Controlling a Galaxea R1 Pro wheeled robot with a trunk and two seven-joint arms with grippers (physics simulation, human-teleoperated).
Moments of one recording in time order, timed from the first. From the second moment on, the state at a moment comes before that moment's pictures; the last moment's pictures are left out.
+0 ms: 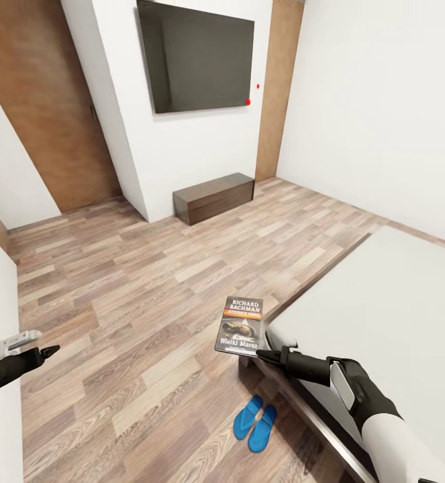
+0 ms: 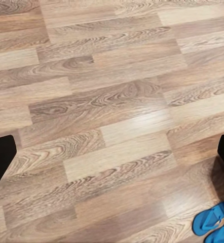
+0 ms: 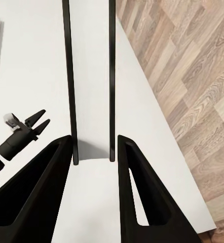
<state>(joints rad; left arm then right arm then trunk) -0.37 0.54 0.22 -1.09 0.61 0.62 -0.13 -0.67 -0.06 -0.22 -0.60 -0.19 0.83 1.07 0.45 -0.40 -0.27</state>
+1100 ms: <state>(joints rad) -0.37 0.54 0.22 -1.09 0.61 0.62 -0.13 -0.67 -0.06 -0.22 -0.60 -0.19 0.83 1.07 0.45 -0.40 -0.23</state>
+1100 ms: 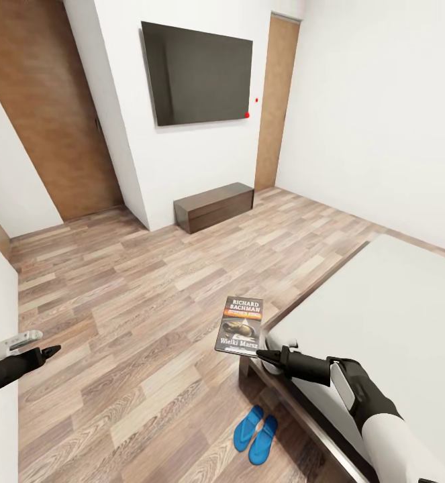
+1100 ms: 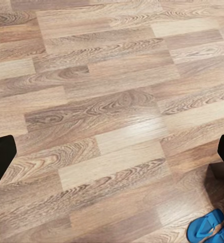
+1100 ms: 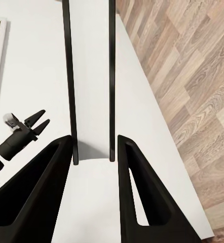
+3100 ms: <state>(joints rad) -0.37 0.53 0.22 -1.09 0.61 0.62 -0.13 -0.67 -0.06 -0.22 -0.60 -0.19 0.83 1.06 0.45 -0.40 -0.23</state>
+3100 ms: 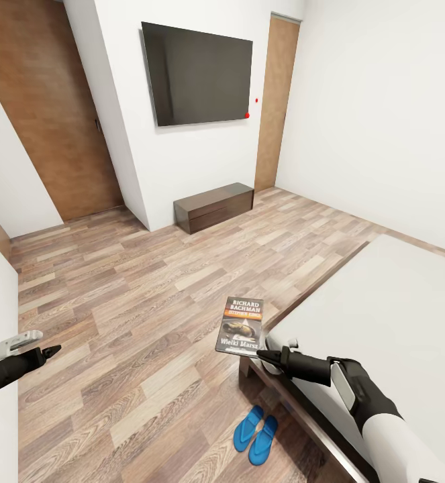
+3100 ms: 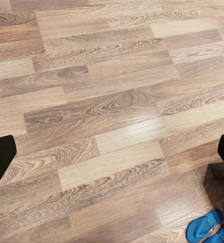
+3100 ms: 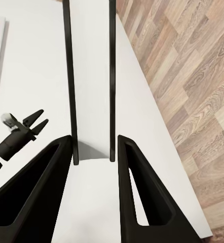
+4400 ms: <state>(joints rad) -0.37 0.53 0.22 -1.09 0.61 0.62 -0.13 -0.67 -0.06 -0.22 -0.60 -0.19 0.83 1.07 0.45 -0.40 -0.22</state>
